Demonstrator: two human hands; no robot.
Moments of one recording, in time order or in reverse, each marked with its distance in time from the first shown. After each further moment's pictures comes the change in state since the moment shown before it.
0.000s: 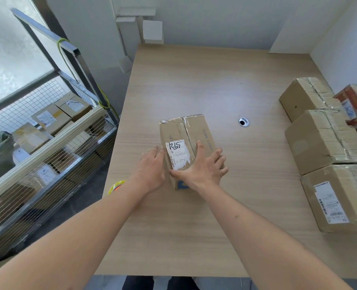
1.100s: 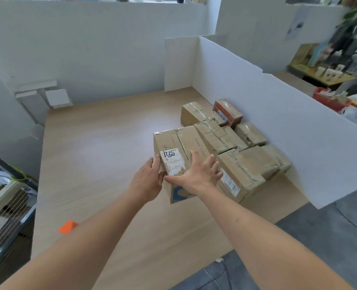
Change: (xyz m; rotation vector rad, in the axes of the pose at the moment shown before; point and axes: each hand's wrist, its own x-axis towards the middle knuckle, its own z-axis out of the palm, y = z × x) left_hand -0.008 0.245 -0.040 -0.090 0.001 0.438; right_hand -0.069 0.180 -0.163 0.182 0.231 0.287
